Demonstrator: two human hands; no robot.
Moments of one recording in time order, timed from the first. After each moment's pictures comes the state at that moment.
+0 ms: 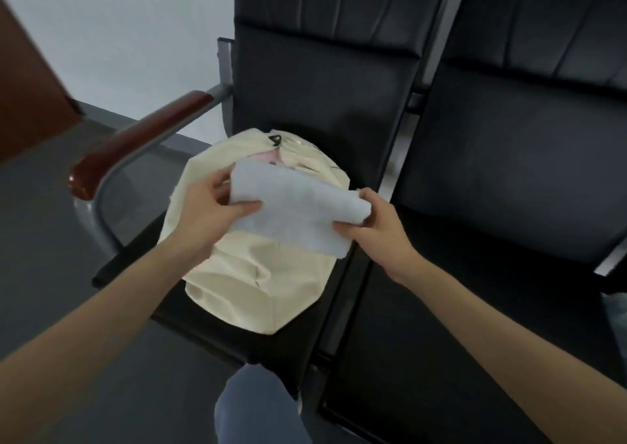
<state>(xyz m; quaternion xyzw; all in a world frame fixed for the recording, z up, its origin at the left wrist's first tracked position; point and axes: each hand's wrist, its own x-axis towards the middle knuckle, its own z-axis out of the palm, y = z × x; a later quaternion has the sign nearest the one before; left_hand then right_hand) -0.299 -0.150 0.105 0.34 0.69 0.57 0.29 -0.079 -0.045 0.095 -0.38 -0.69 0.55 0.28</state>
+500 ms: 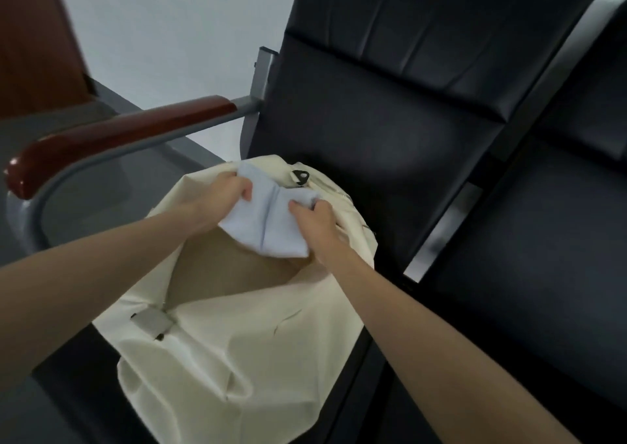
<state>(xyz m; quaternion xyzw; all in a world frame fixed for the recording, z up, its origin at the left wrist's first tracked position) -0.432 0.005 0.024 0.23 0.79 0.50 0.28 -0.295 0.083 0.016 -0.48 -0.71 0.49 0.20</state>
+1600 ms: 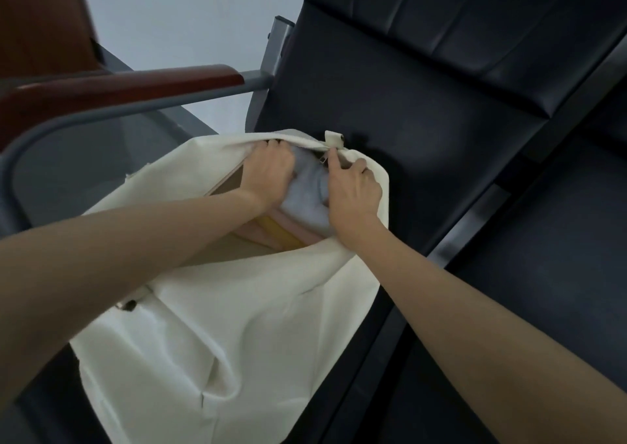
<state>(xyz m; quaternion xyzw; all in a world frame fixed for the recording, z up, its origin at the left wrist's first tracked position) -0.424 0.086 -0.010 0.47 0.87 0.10 -0.14 -0.296 0.138 0.019 -0.41 -0.91 -0.11 0.03</state>
